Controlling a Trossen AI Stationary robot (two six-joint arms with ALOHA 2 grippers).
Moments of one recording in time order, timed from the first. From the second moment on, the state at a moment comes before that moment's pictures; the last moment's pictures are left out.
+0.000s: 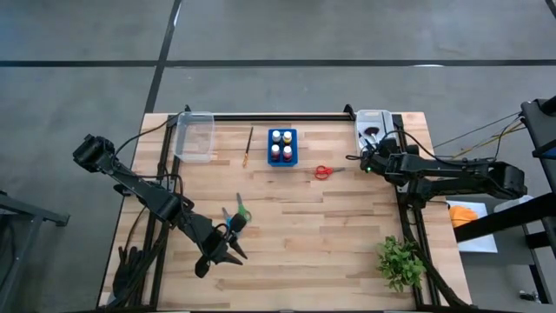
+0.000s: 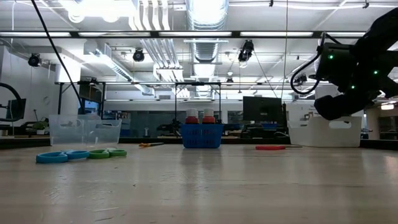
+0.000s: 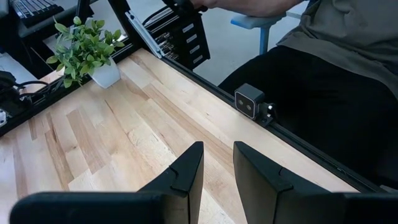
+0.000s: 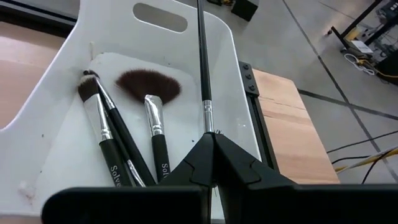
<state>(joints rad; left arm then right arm) -0.57 1.28 0.84 -0.07 0.02 0.26 -0.39 0.96 0.32 -0.65 1.05 0.88</state>
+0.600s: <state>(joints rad) -0.57 1.28 0.84 -0.07 0.02 0.26 -0.38 0.96 0.32 -0.62 1.10 0.89</state>
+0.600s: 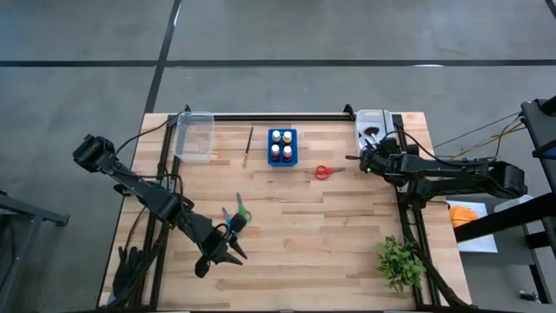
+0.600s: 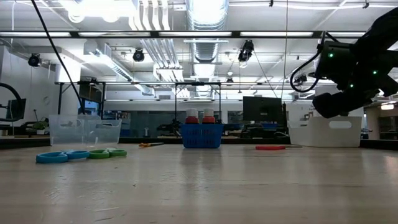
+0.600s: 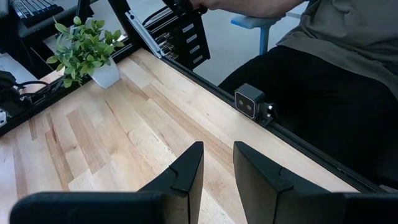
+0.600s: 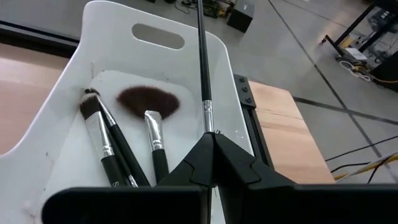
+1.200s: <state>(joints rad) -0.57 1.28 0.84 -0.07 0.02 0.26 -0.38 0.96 0.32 -0.62 1.10 0.88</state>
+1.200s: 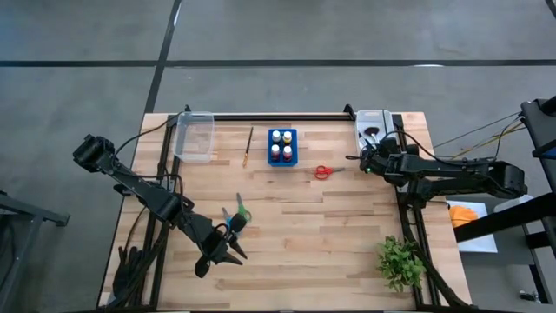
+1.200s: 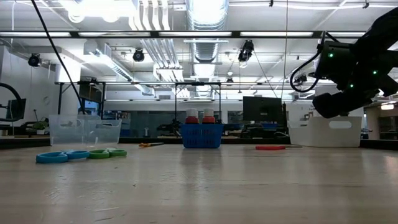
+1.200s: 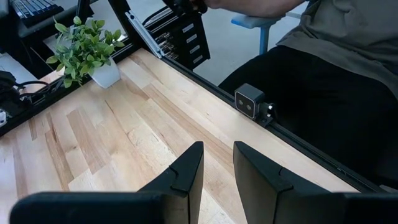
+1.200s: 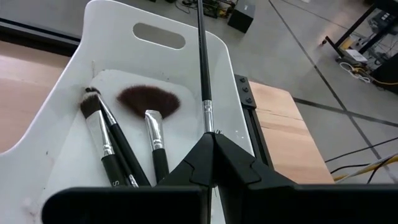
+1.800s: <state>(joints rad) -0.57 1.28 0.84 -0.07 0.02 0.26 -0.38 0.96 0.32 -0.62 1.06 0.94</state>
